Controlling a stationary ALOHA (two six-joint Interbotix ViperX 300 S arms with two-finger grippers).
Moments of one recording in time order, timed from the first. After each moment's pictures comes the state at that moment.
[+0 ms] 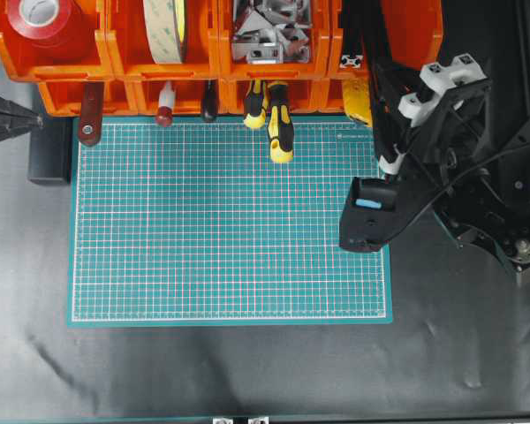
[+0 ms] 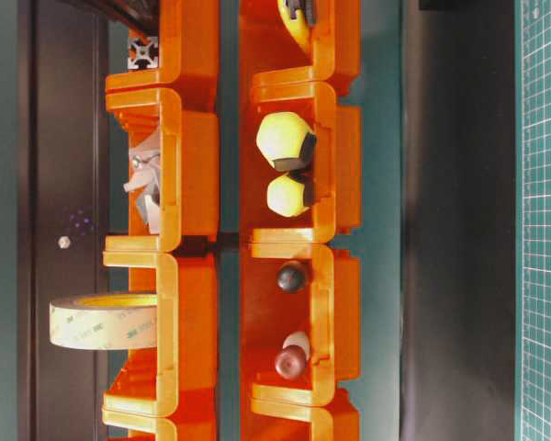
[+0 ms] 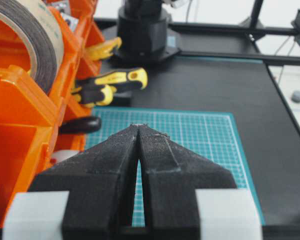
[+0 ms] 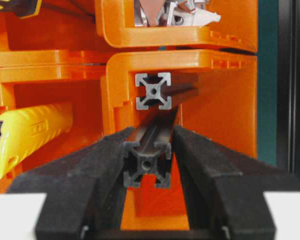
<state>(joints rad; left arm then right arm) 0.02 -1.05 1.06 0.04 0.09 -0.08 0.48 -0.22 0.53 -1.19 1.51 0.49</state>
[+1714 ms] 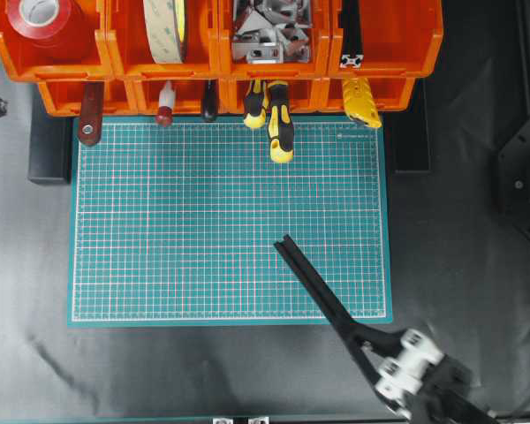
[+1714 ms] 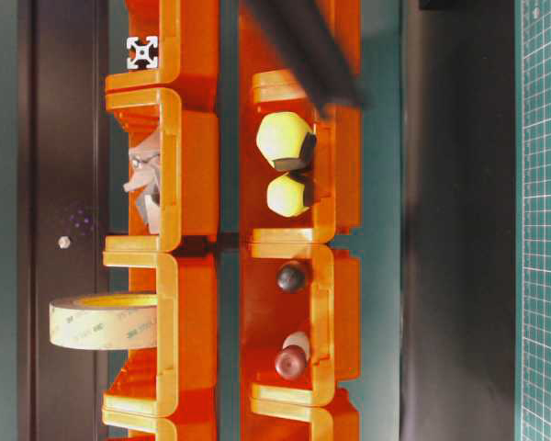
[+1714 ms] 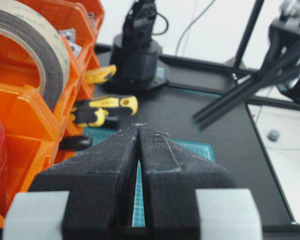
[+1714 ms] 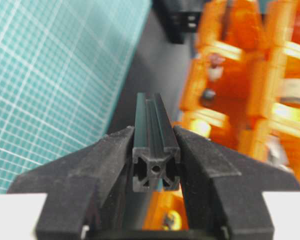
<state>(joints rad) 0.03 -1.15 1.02 0.04 0.14 -0.20 0.93 0.13 0.26 -1.09 1.42 0.41</state>
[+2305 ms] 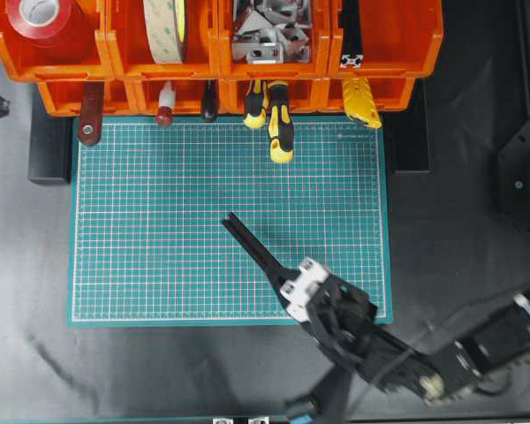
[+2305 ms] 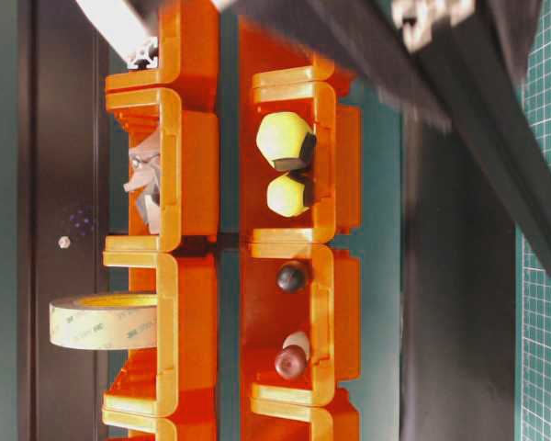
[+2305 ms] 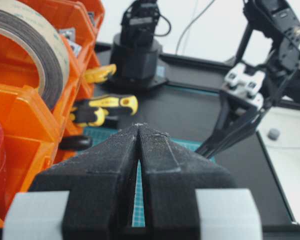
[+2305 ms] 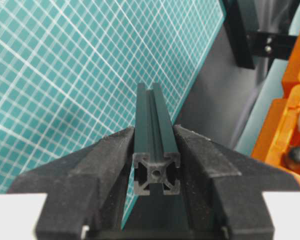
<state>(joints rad) 0.03 -1.14 1.02 0.04 0.14 -0.20 0.66 0.20 0.38 -1.10 1.05 0.40</state>
